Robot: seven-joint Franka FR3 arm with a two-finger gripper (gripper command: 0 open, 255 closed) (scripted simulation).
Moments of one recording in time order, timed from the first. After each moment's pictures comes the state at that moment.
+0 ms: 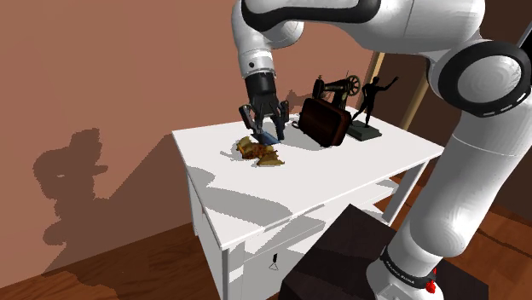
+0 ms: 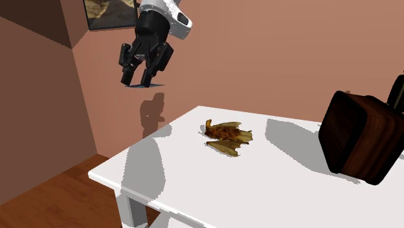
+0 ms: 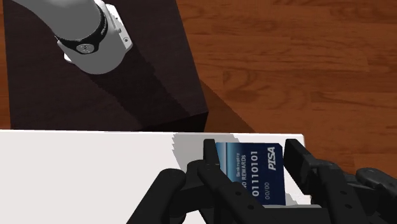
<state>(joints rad) 0.00 0.06 0.29 -1.60 0.31 1.17 0.61</state>
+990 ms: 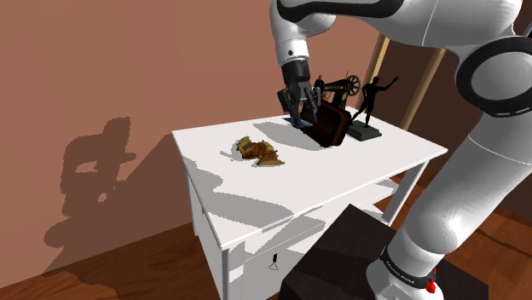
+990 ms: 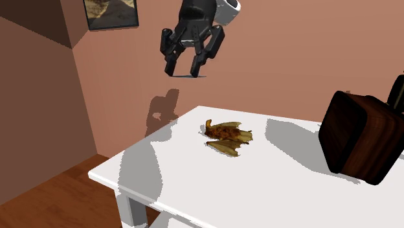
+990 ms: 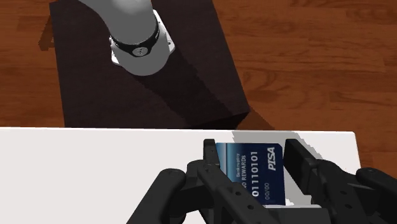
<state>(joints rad) -0.11 -0.07 0.18 -1.66 0.22 1.05 0.39</state>
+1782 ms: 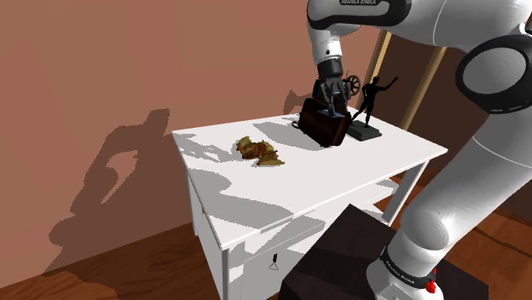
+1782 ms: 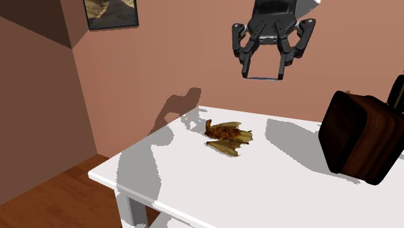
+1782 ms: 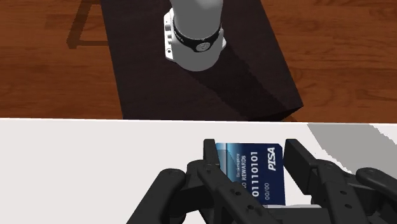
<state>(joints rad) -0.24 -0.11 0.02 -1.69 0.04 1.00 0.06</state>
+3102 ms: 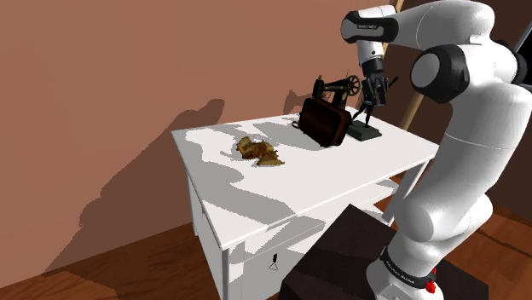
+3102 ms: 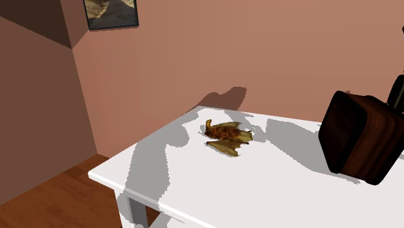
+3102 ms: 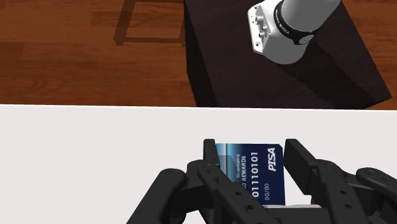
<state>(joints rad) -0.46 0.14 -0.22 -1.41 -0.23 1.01 -0.50</state>
